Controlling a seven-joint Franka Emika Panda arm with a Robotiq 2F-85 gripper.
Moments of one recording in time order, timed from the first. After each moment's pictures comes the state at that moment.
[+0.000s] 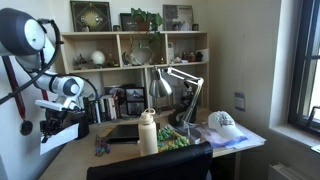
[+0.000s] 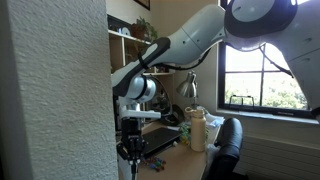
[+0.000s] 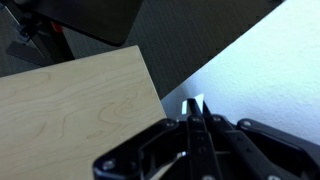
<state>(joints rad) 0.42 0.42 0.27 -1.84 0.33 1.76 0.17</state>
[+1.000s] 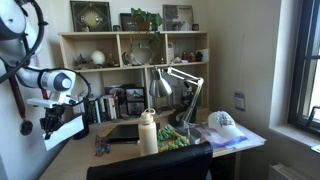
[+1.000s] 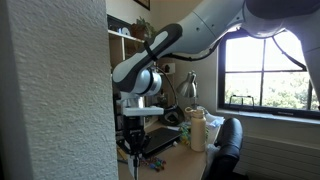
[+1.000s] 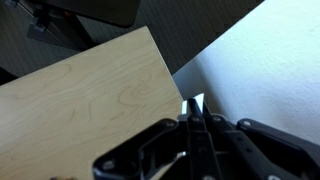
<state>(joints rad) 0.43 0.27 0.28 -1.98 0.26 1.93 0.32</state>
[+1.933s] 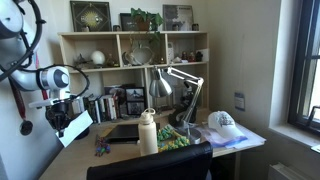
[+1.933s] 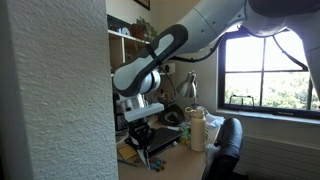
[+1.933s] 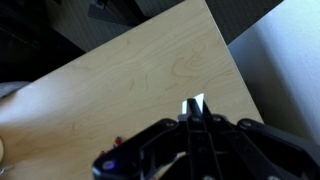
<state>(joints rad) 0.44 0.26 0.28 -1.98 -0.04 1.93 0.52</state>
